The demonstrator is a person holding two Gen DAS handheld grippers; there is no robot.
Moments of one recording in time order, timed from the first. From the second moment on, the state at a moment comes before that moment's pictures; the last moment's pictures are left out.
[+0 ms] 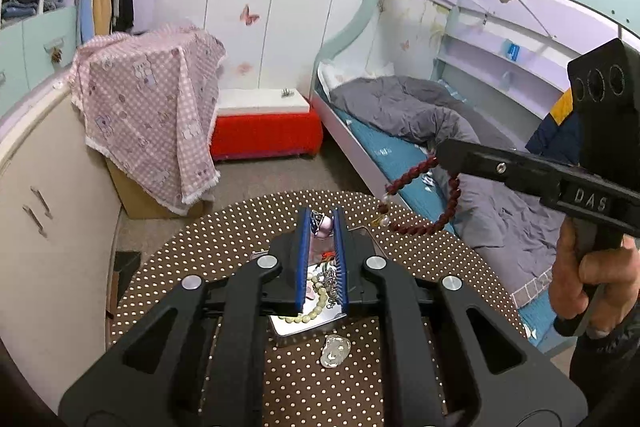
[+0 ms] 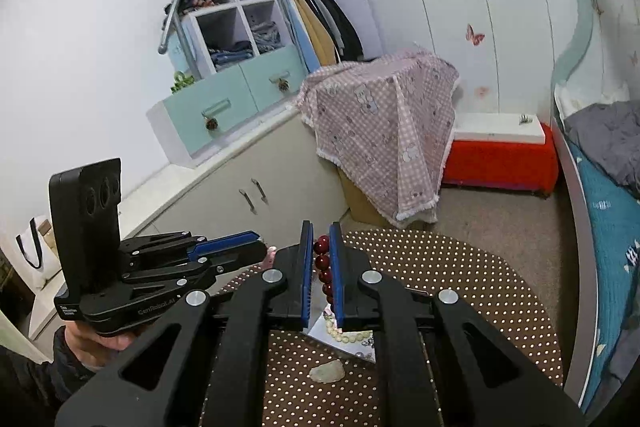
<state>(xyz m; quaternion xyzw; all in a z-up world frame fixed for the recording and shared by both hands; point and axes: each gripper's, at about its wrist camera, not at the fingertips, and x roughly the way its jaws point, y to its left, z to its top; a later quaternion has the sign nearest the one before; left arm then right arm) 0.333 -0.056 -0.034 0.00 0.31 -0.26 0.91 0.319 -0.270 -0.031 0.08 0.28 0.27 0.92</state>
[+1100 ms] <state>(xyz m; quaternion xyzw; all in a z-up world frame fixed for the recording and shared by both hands) 0.267 -0.034 -0.029 0.02 0.23 -0.11 0.97 0.277 -0.312 -0.043 0.08 0.26 0.12 0.96</state>
